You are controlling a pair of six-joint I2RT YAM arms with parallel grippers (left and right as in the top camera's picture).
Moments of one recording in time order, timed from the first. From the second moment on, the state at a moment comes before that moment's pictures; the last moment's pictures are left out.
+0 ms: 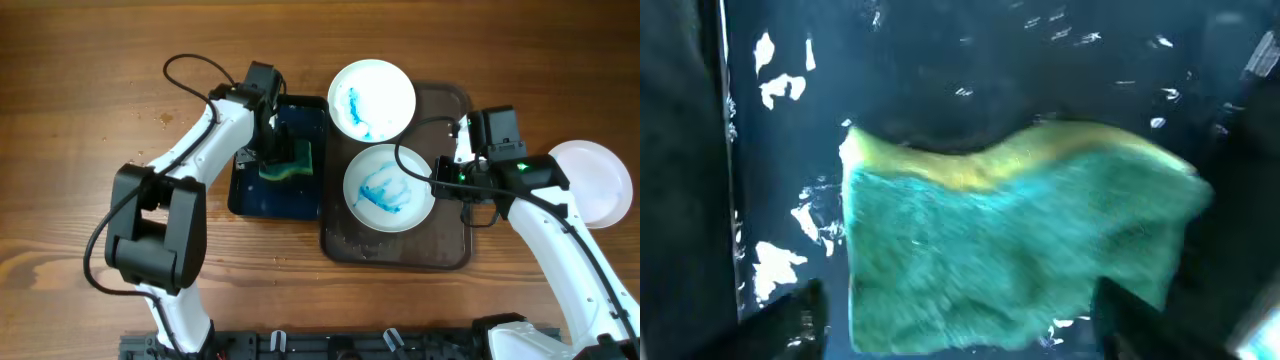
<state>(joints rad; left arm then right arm) -0.31 1.96 1.41 -0.91 0.09 -0.41 0.15 1.32 0.95 -0.84 -0.15 0.29</state>
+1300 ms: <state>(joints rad) -0.37 1.97 1.30 -0.80 0.05 -0.42 0.15 1.55 0.95 -0.88 -0.13 0.36</state>
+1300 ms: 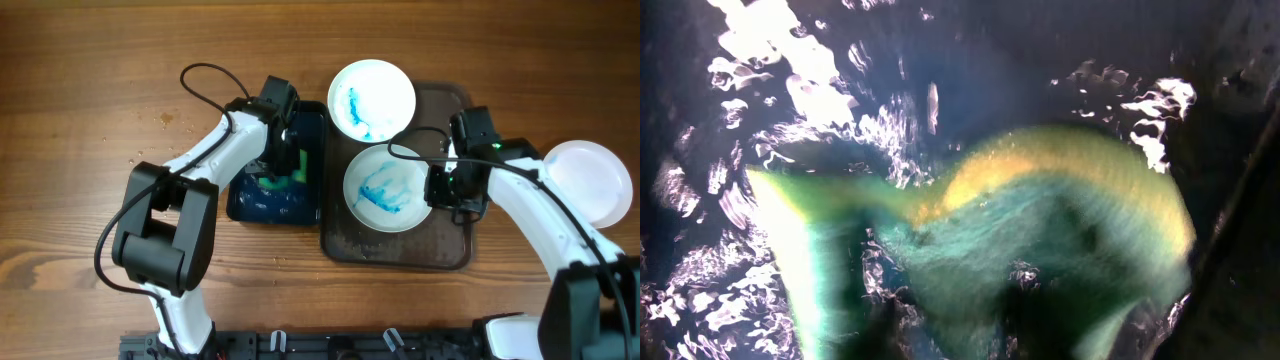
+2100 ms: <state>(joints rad) -0.47 1.80 1.61 -1.03 0.20 -0.42 0.16 1.73 0.95 -0.69 -0.06 0.21</state>
